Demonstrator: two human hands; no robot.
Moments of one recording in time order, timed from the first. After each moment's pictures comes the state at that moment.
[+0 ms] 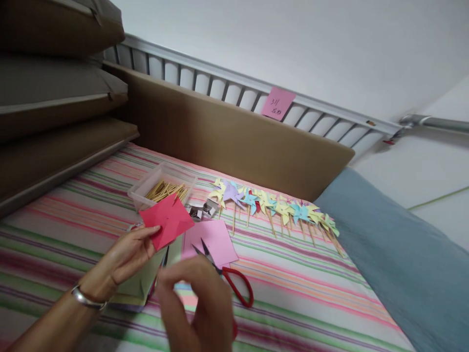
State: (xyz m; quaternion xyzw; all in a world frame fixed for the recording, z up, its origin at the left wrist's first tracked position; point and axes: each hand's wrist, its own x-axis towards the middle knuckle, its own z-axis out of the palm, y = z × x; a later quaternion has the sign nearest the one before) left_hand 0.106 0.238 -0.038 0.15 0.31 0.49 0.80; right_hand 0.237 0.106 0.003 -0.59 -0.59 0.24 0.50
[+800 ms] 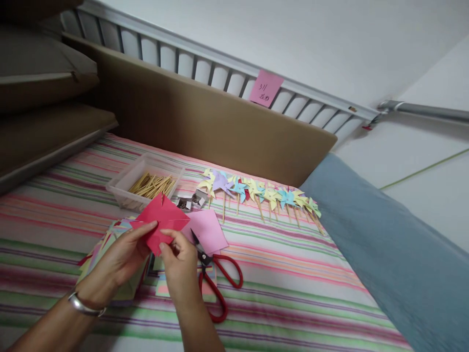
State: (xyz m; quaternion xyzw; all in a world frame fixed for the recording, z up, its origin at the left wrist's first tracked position) left_hand 0.129 0.227 -0.050 0.16 0.33 0.47 0.80; right_hand 0.231 0.171 -0.068 -0.57 -0.41 0.40 0.59
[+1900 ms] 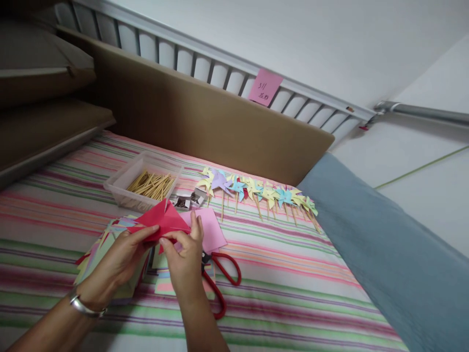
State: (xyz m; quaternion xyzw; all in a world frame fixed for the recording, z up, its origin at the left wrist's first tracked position) left_hand 0.129 0.224 -0.056 0.24 0.38 0.48 0.76; right_hand 0.241 0.170 -0.058 -0.66 -0.51 0.20 0.50
